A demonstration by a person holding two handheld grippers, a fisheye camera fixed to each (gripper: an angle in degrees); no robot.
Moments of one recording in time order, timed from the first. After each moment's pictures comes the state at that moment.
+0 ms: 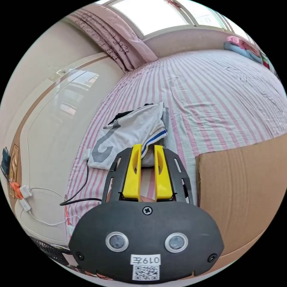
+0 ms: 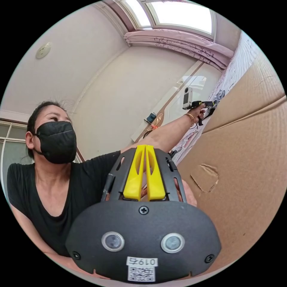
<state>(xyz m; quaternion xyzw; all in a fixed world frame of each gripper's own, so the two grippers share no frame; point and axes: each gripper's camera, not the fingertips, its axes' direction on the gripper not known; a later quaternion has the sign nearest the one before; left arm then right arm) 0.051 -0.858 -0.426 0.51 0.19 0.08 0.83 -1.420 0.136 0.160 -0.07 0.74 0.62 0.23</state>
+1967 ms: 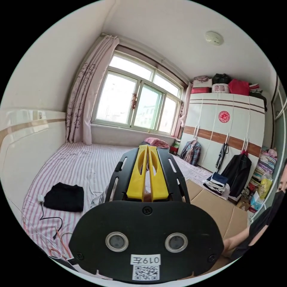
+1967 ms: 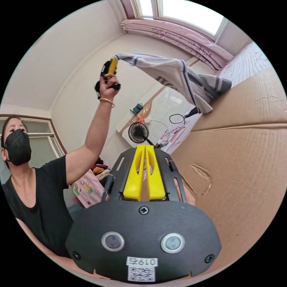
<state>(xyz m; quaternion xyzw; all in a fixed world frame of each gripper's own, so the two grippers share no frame) -0.155 -0.308 -0.335 0.93 0.32 0.12 0.15 -1.305 -0.124 0.277 0.27 0.64 0.70 -0.19</state>
